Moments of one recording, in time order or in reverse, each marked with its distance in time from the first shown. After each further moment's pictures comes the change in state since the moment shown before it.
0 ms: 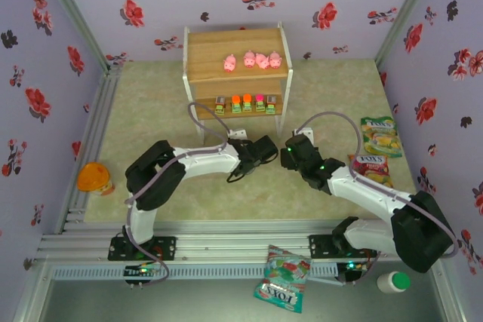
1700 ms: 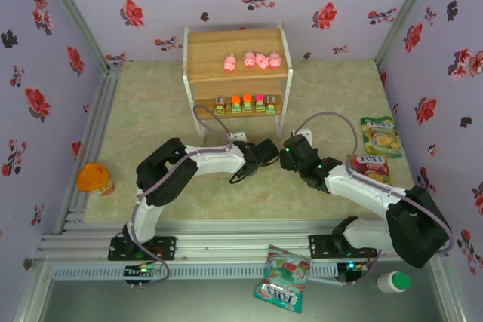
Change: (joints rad) left arm 0.010 0.089 0.014 0.011 -0.045 -0.052; right arm 0.000 0.039 0.000 0.002 0.000 0.000
